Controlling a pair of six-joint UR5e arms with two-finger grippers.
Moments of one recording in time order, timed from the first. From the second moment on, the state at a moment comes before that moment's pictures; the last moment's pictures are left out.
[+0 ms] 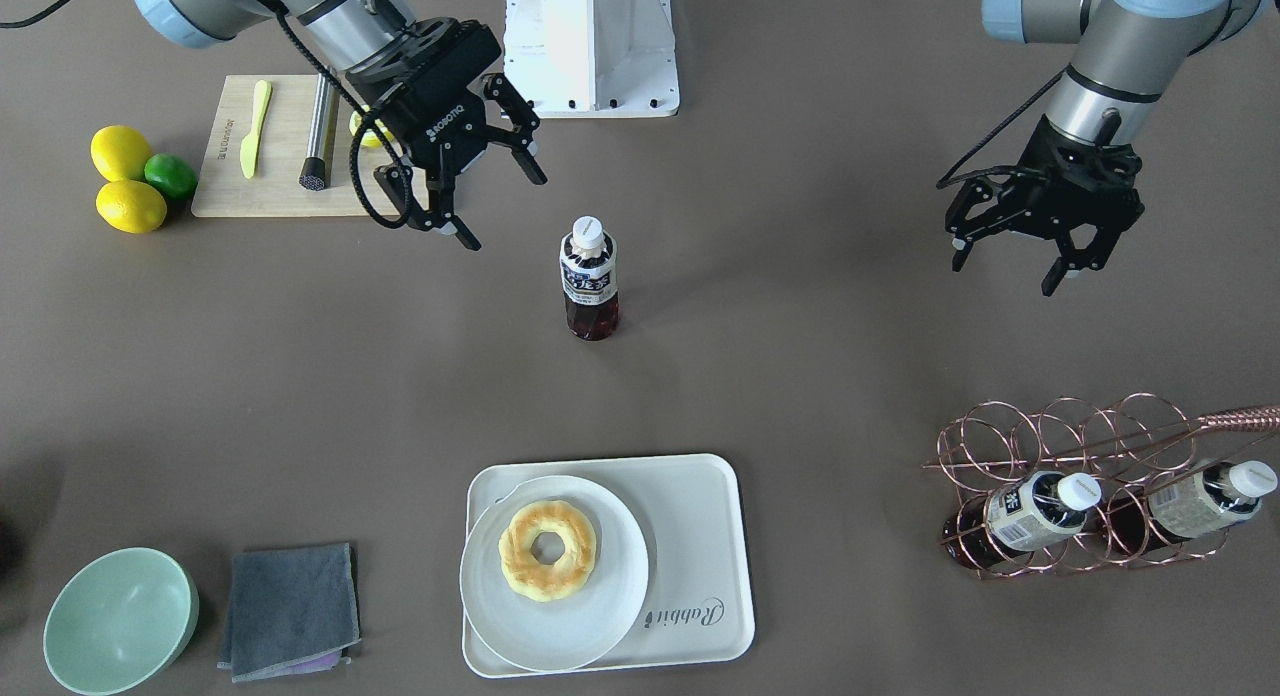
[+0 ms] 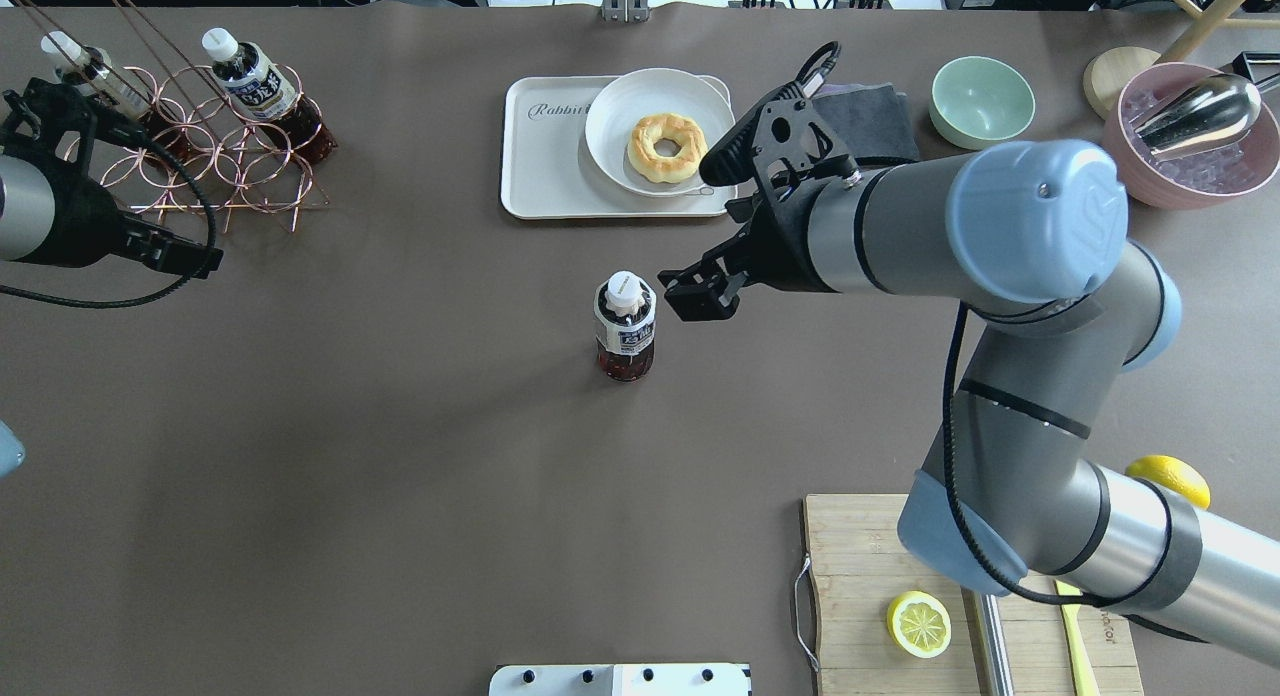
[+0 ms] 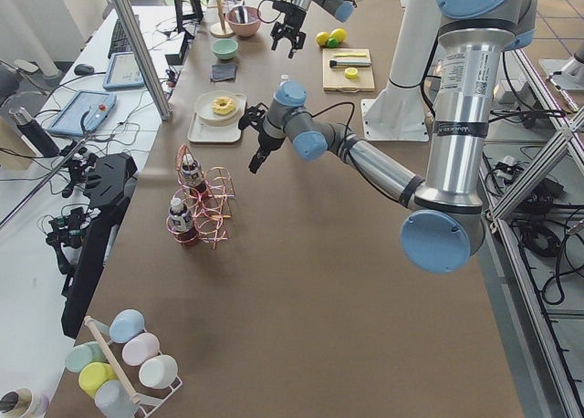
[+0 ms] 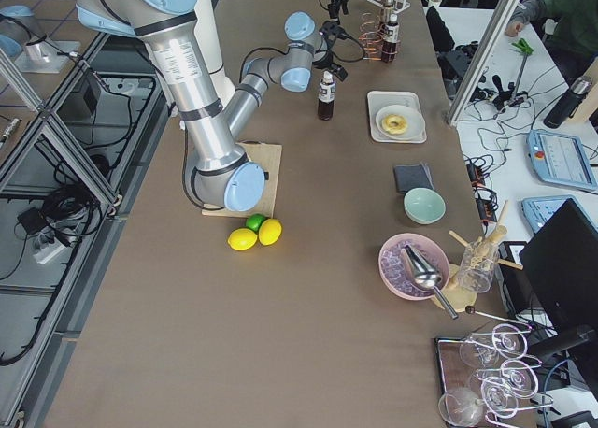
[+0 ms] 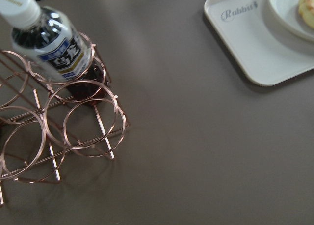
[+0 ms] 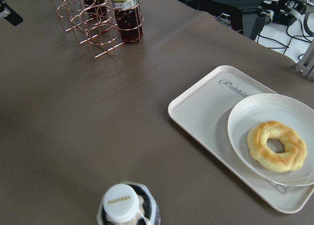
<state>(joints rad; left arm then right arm) -0.91 -1.64 -1.99 -1.96 -1.91 -0.58 0.60 -1.09 1.98 -1.14 1.76 0.47</state>
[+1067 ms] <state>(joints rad) -0.93 -1.59 -1.96 -2.00 -1.91 -0.52 0.40 -0.98 1.84 -1.11 1.40 0.49</state>
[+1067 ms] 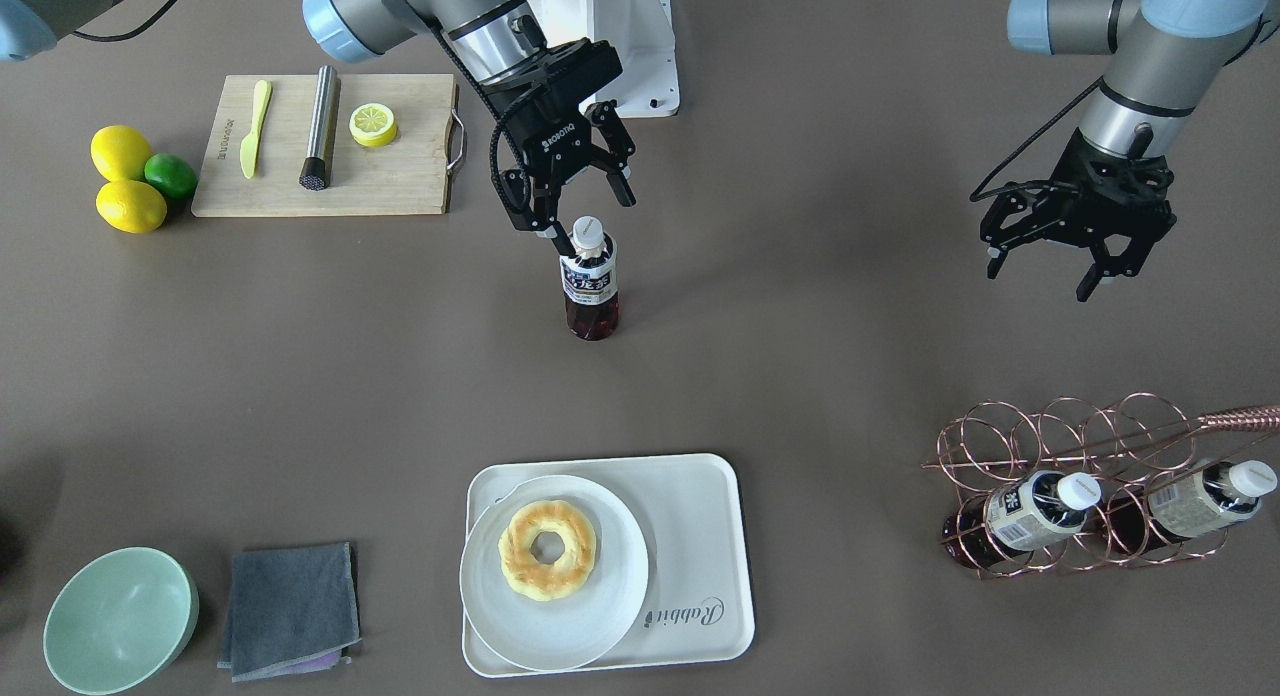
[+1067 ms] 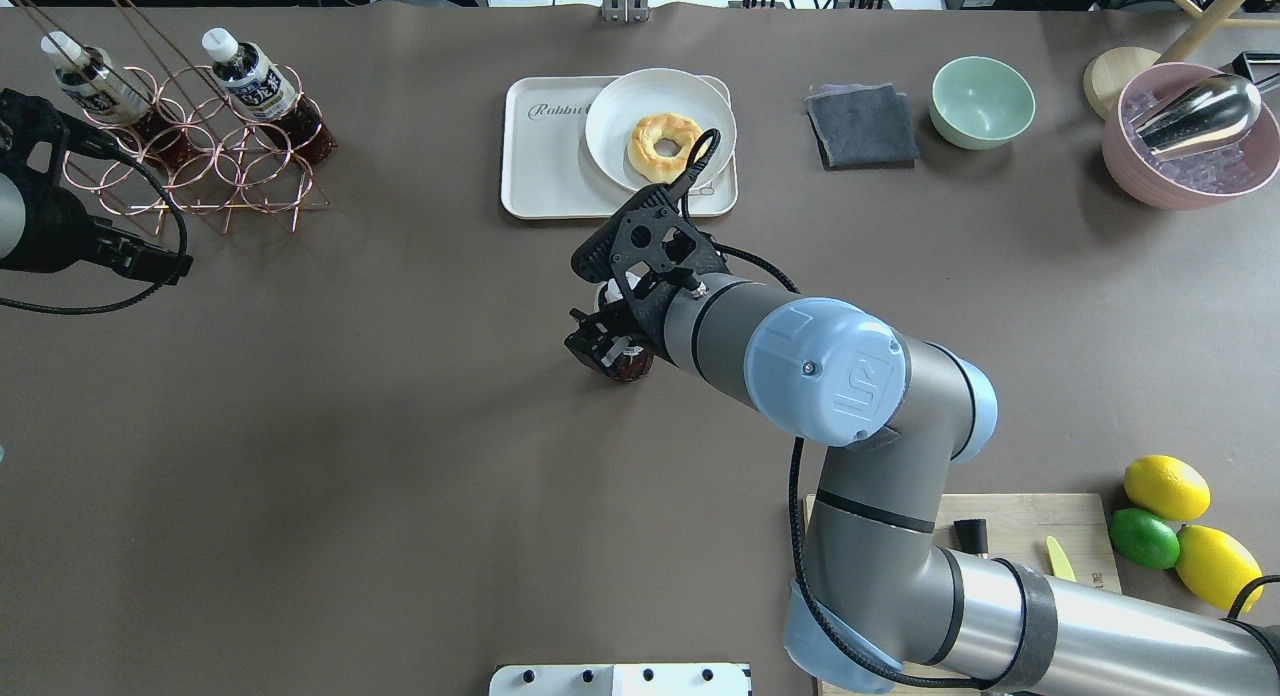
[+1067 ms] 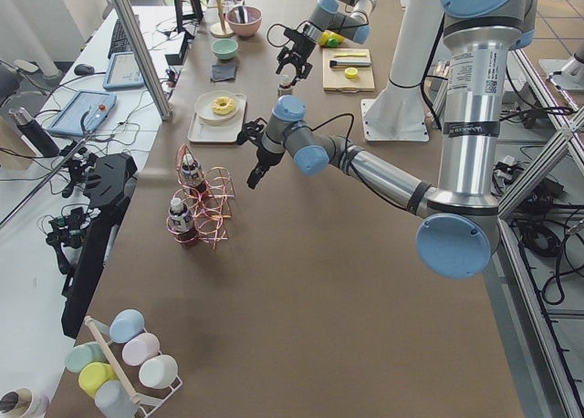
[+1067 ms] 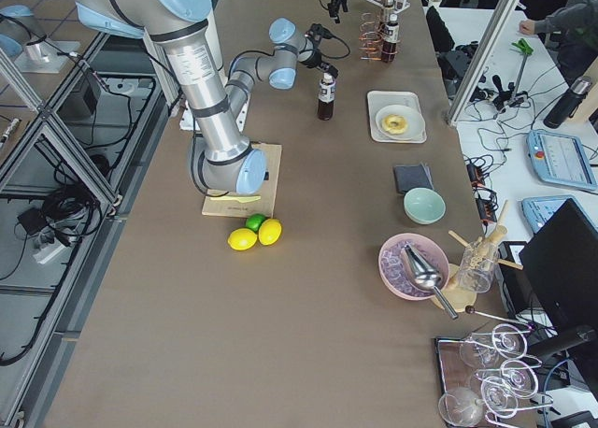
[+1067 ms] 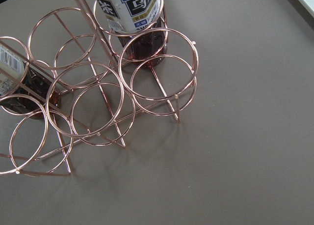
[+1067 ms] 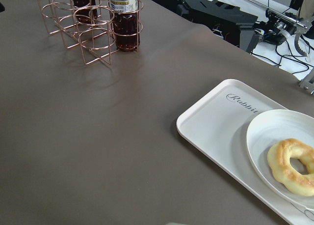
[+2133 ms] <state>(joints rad) -0.93 -1.60 -1.96 -2.00 -1.91 -0.53 0.40 -0.98 1.82 -1.09 1.42 0.68</state>
